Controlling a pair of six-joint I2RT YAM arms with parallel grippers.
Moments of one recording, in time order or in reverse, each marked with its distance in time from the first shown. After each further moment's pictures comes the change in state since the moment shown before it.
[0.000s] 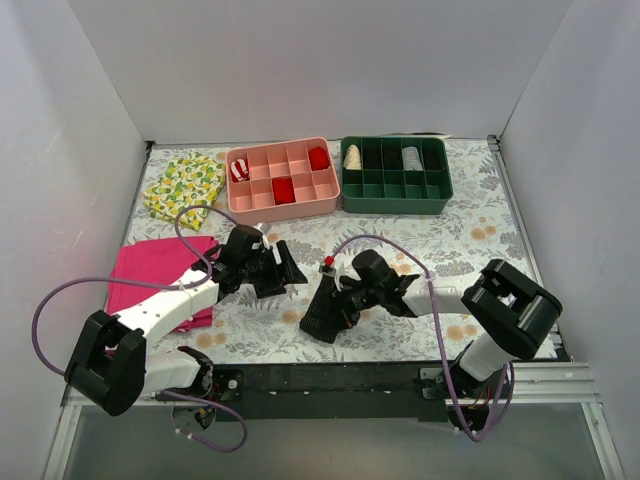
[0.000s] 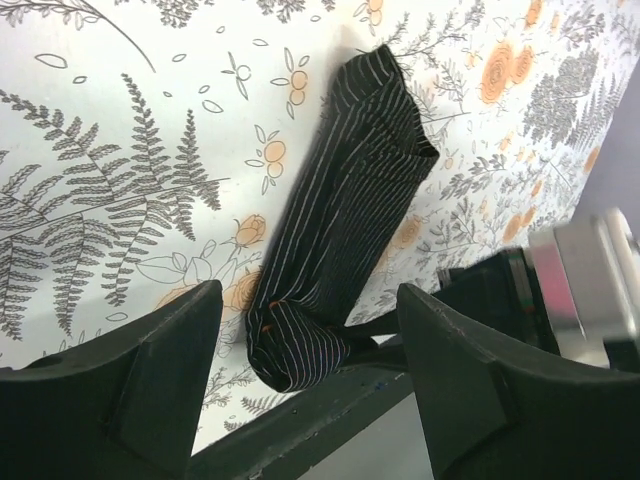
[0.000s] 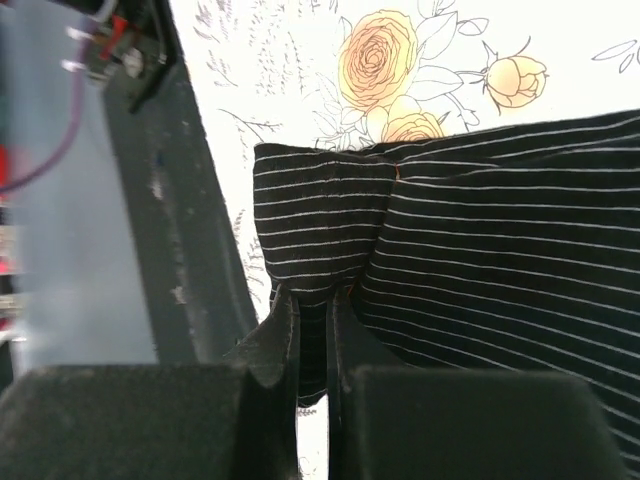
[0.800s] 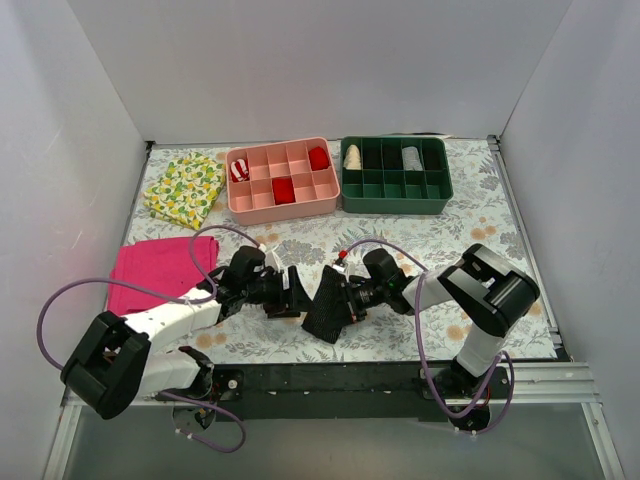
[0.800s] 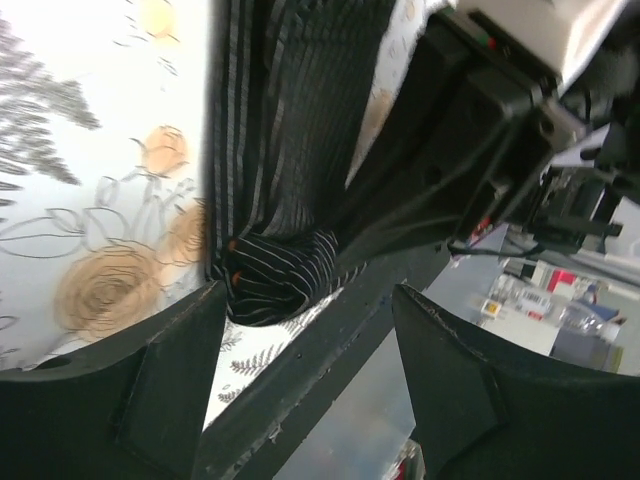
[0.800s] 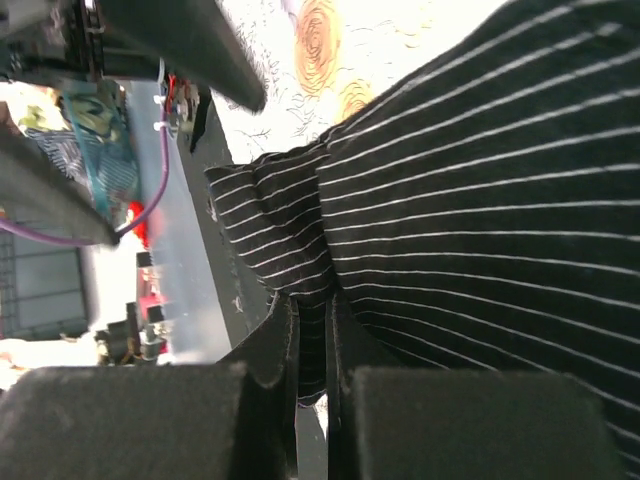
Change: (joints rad) left arm -0.051 -0.031 -0.209 0.260 0.260 0.047; right arm -0.140 0.174 -0.063 0.244 -0.202 0.307
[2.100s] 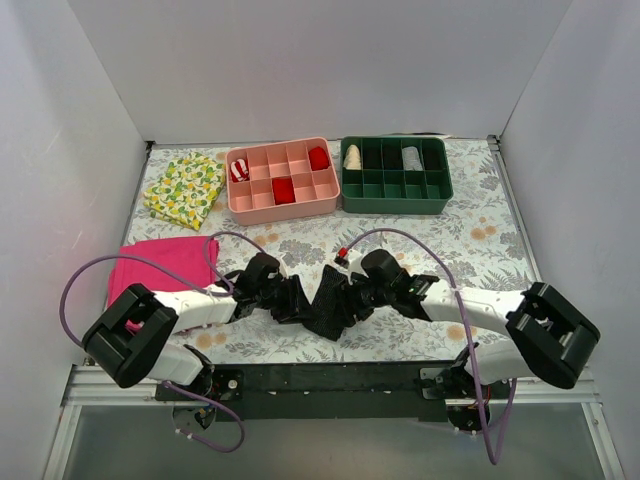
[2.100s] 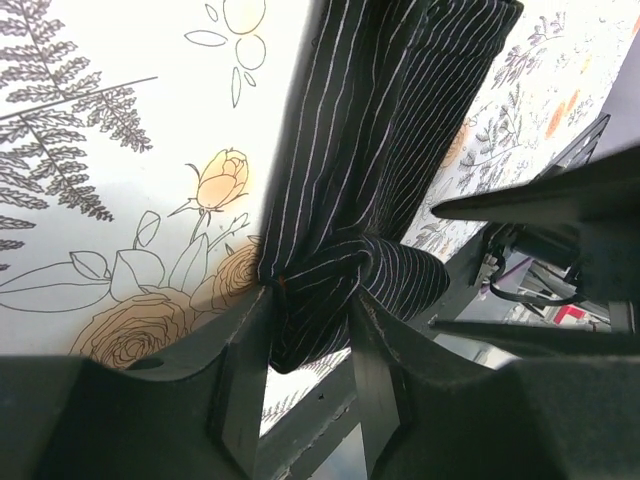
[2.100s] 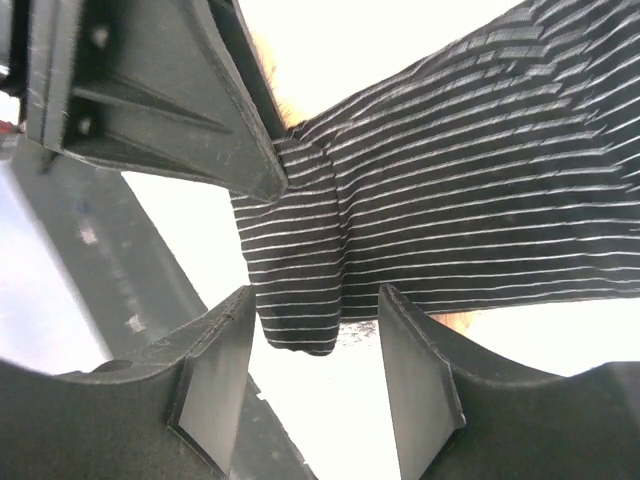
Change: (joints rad) left arm -0.098 0.184 -0.019 0.125 -0.133 -0.092; right arm 0.112 -0.364 0.053 -0.463 0.446 -0.223
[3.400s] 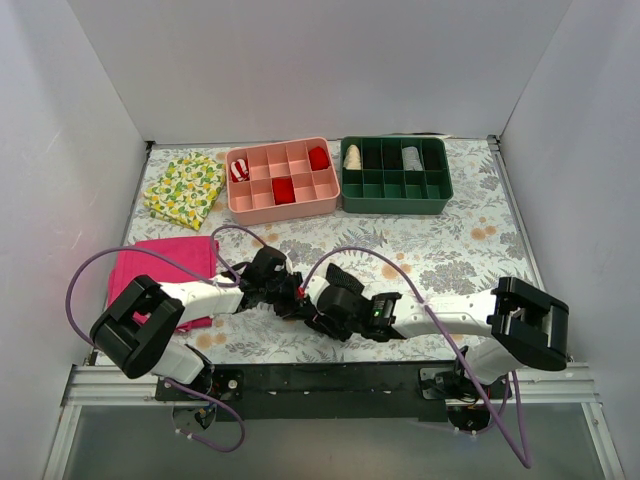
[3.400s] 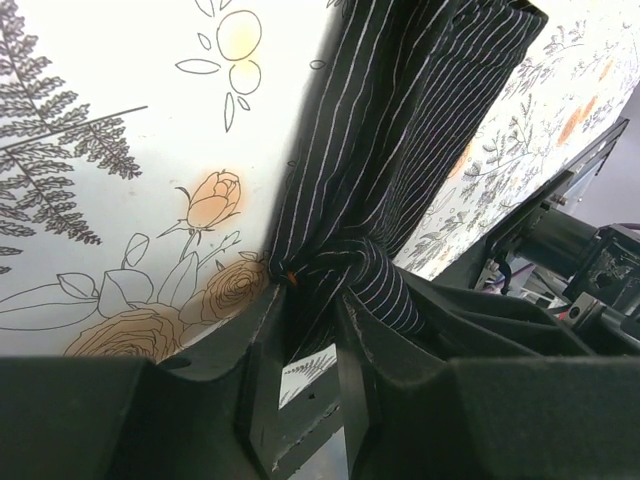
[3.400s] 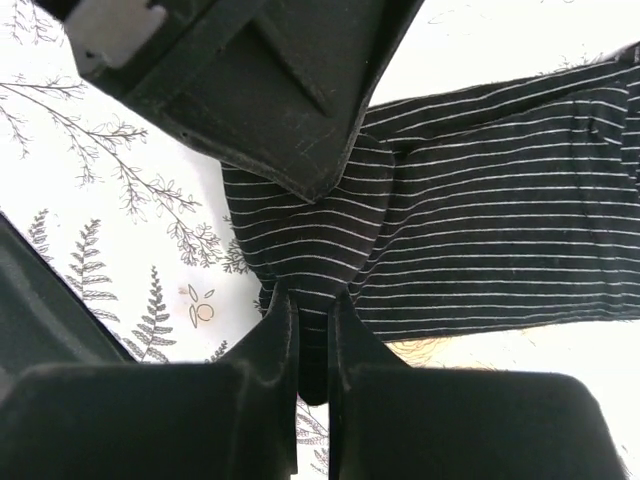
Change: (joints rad) left arm 0.000 0.061 0.100 -0.112 0.002 0.007; right arm 0.396 0.121 0.191 -0.242 0.617 -0.207
